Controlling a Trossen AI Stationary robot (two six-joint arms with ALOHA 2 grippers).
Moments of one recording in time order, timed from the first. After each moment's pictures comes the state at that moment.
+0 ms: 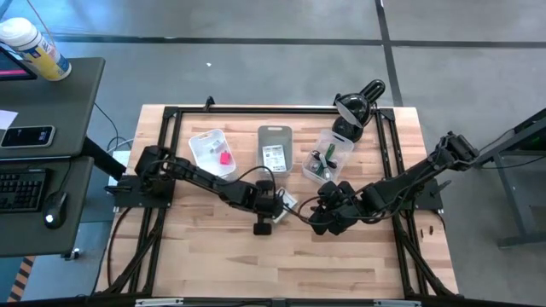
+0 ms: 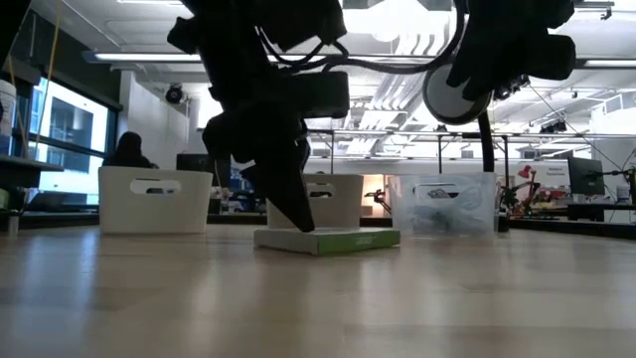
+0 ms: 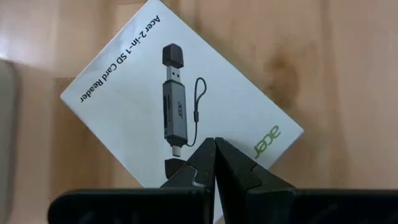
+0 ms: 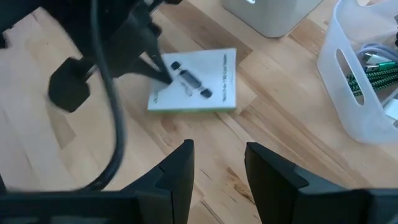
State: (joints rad) left arm -0.12 1.97 1.22 -0.41 -0.15 -0.15; right arm 0.48 1.45 1.06 -0.69 0.50 1.18
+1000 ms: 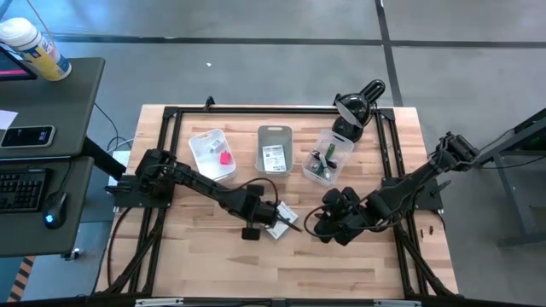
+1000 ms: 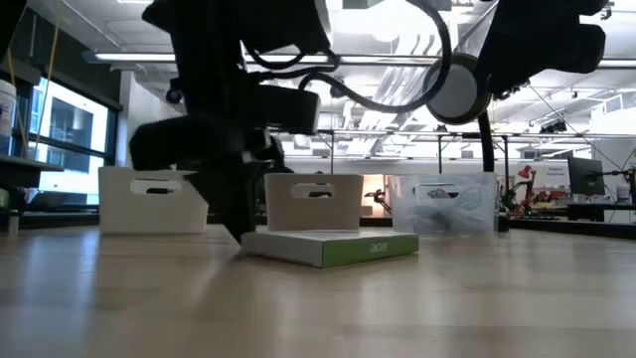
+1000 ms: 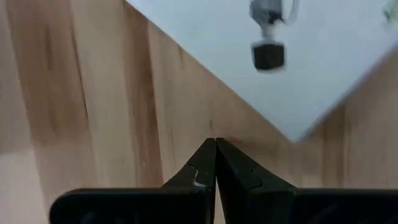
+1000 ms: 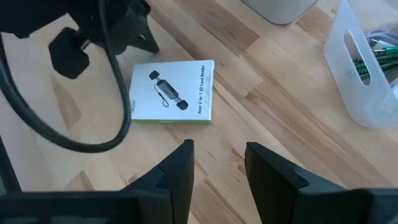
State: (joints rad) left arm -0.17 1.98 1.28 -0.68 -0.20 -0.17; right arm 0.57 1.45 1.06 -0.73 0.53 1.23
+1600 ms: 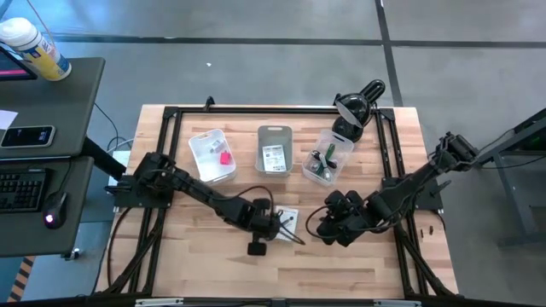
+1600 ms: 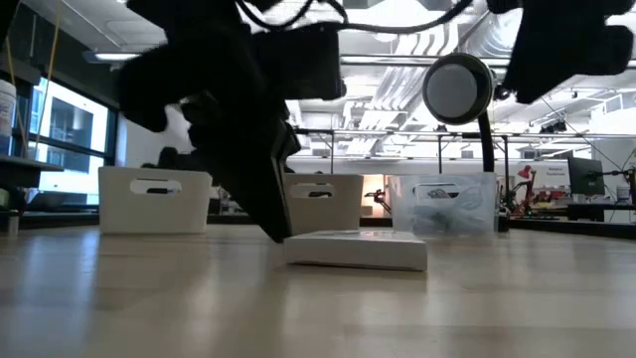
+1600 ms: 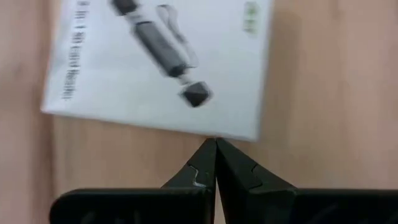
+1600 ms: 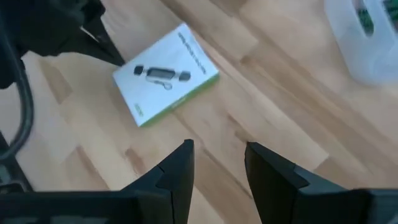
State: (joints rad) left arm -0.23 1.99 1.27 -0.43 -0.11 -0.26; right arm 0.58 1.45 1.06 -0.79 0.43 1.31
